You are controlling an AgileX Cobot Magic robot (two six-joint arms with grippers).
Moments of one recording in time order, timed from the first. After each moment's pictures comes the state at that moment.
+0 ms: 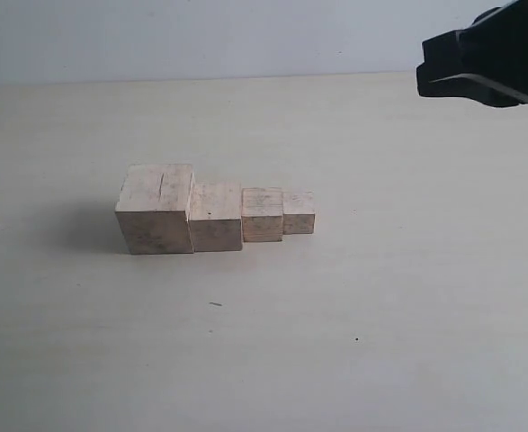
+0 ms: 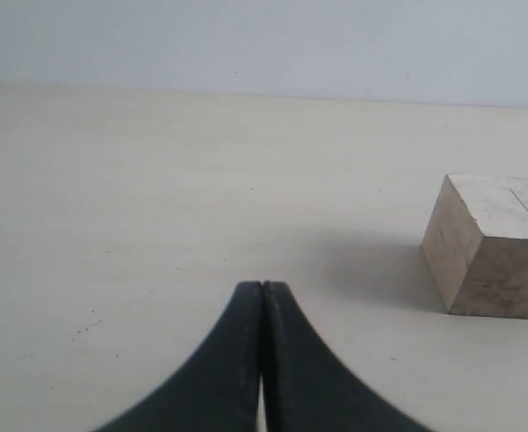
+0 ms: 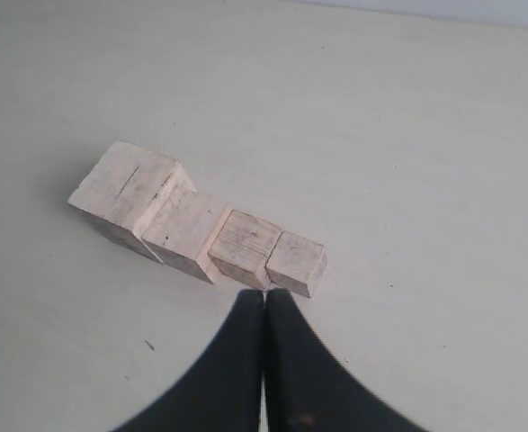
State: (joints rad) left arm -0.01 0.01 0.00 -0.08 0.37 0.04; right arm 0.55 1.07 -0.88 0.36 0.62 -0.16
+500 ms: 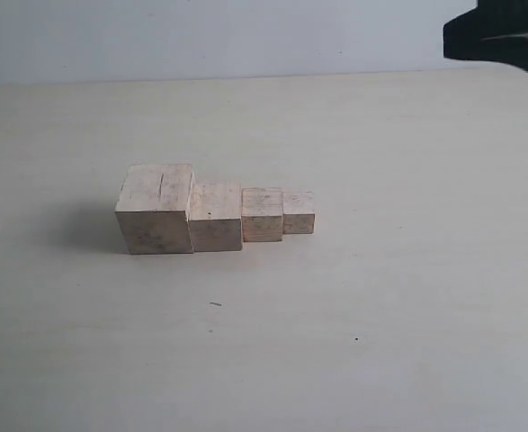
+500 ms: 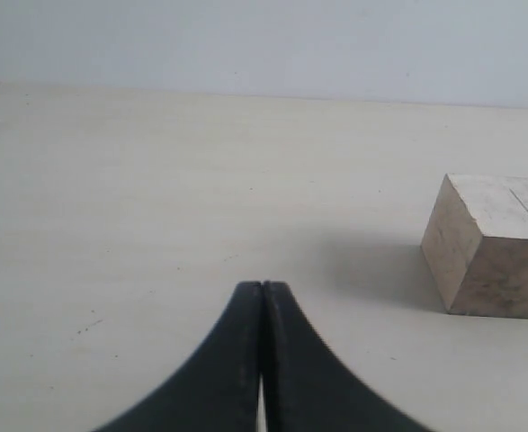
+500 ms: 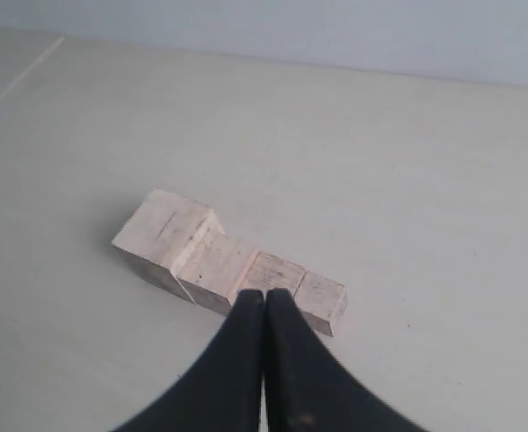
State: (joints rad) left arm -0.01 0.01 0.00 -0.08 0.37 0.04; right arm 0.55 0.94 -0.88 0.39 0.62 -0.16
